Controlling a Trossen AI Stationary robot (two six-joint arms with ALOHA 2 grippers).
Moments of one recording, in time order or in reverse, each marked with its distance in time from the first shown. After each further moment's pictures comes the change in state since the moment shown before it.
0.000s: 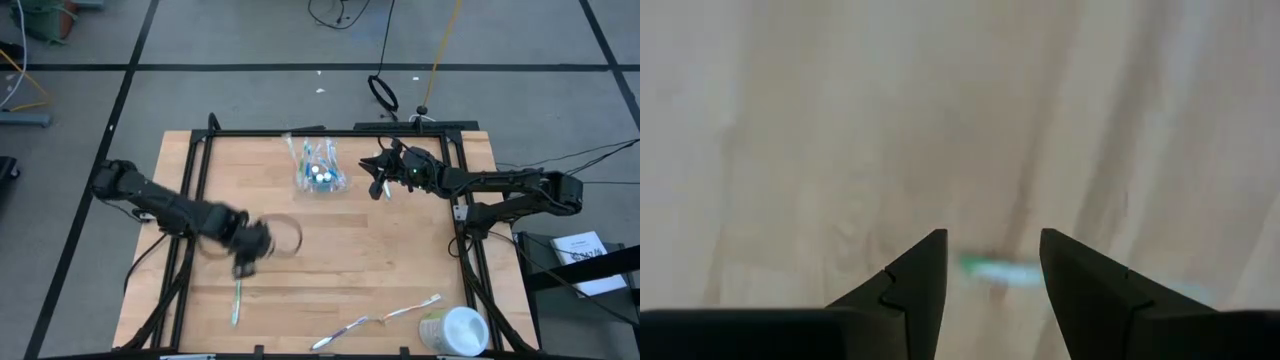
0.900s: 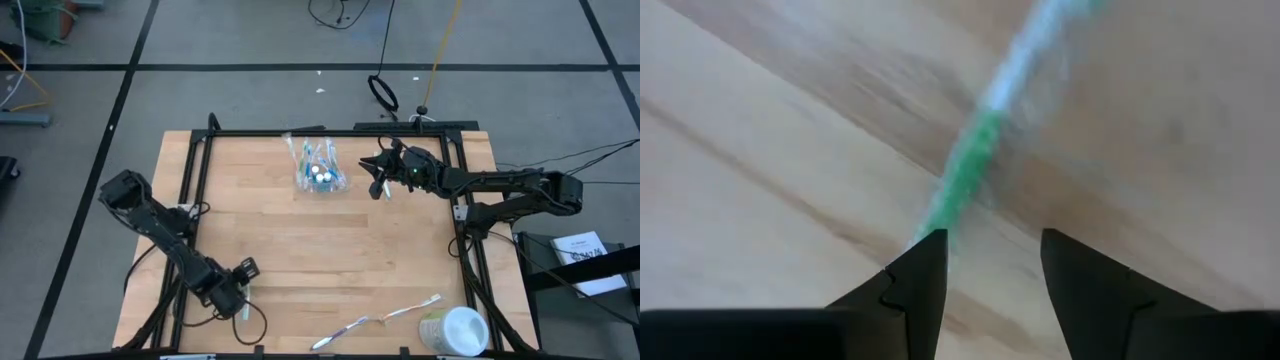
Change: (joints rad) left arm -0.481 0.163 -0.279 0.415 -0.174 0.824; right arm 0.000 0.000 0.000 0.012 0.002 -0.031
